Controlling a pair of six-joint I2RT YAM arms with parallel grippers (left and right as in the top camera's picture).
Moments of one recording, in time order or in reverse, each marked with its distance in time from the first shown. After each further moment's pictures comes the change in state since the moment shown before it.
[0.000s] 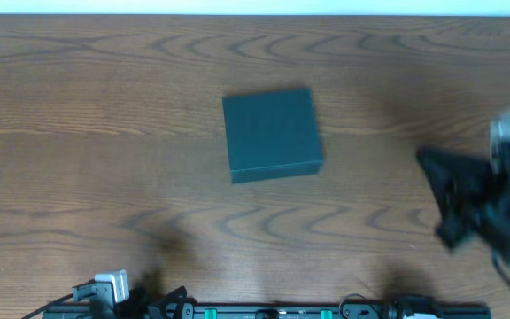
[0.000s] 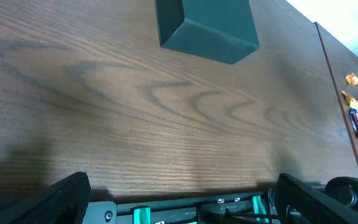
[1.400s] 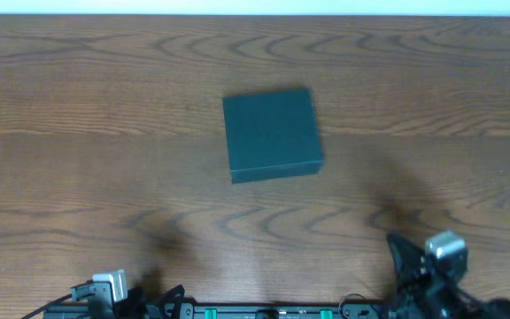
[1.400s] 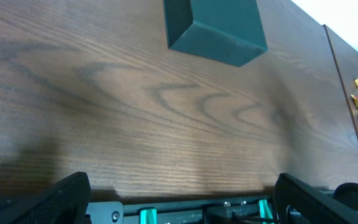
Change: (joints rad) left arm 0.000 0.000 -0.002 -0.004 -0.029 0.000; right arm 0.000 -0.778 -0.965 0.269 0.158 -0.021
